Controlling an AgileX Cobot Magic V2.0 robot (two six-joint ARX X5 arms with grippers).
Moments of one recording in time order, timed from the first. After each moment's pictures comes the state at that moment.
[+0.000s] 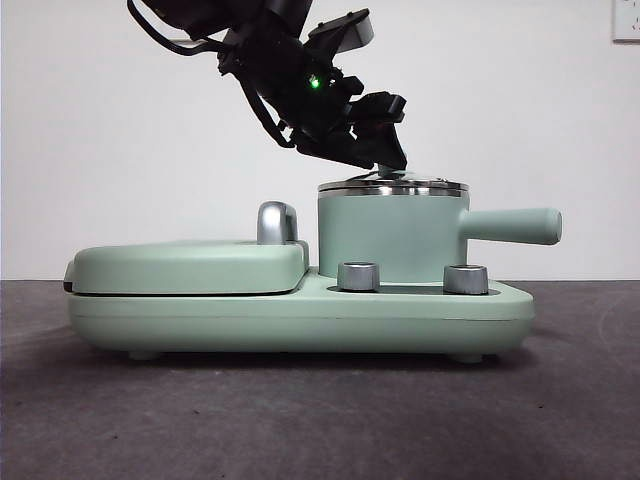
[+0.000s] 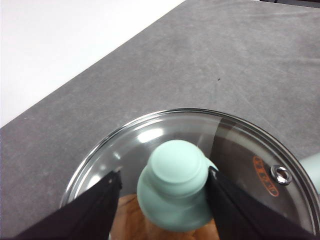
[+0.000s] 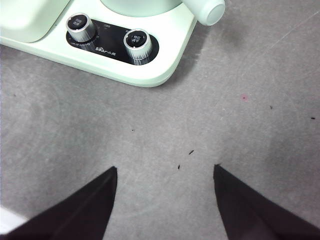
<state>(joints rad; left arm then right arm) -0.63 1.93 1.49 0.06 0.16 0.26 0.37 0.52 0.77 -1.01 -0.09 0.12</state>
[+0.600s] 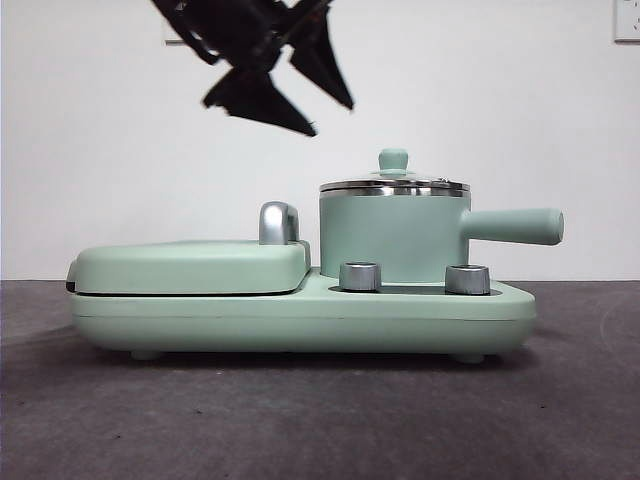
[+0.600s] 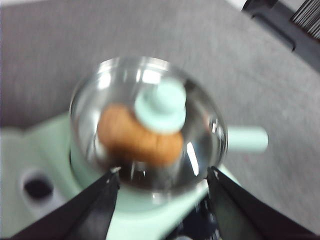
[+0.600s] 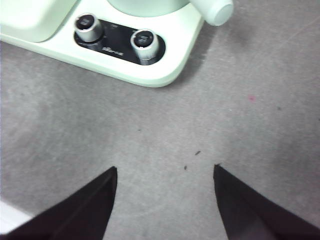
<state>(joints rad) -0.53 1.67 1.45 -0.37 0.36 -0.12 0.37 0.52 0.77 -1.01 -0.12 0.12</state>
